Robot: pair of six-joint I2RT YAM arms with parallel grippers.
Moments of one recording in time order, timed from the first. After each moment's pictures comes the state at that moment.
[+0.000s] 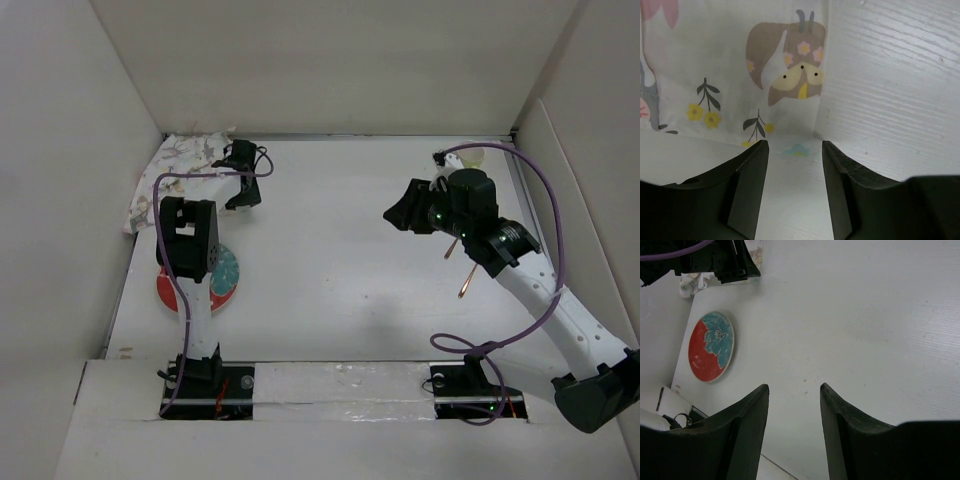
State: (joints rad) left arm -0.16 2.10 1.60 -0.56 -0.28 -0.36; right arm 0.47 1.09 1.13 -0.49 -0.15 0.53
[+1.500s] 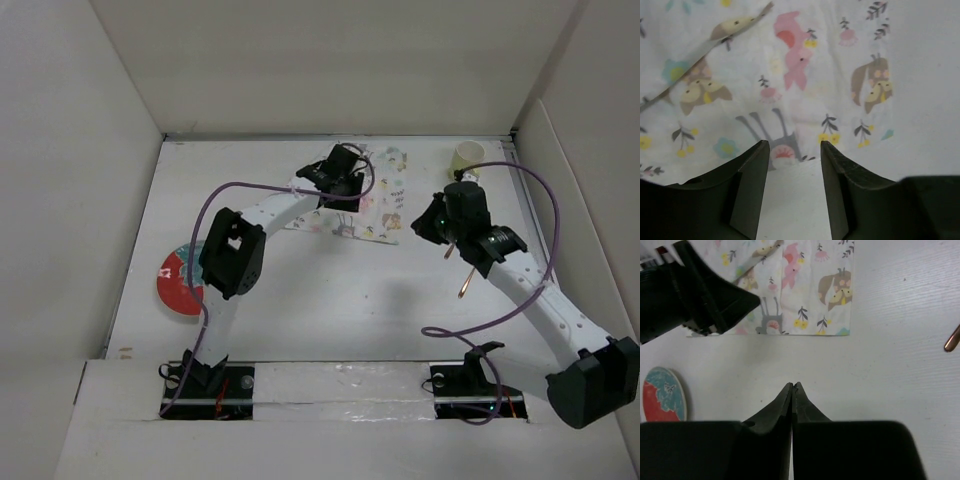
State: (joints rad) left arm -0.67 2.17 1.88 -0.55 0.03 -0.37; right arm 0.38 1.09 0.98 -0.49 0.10 0.69
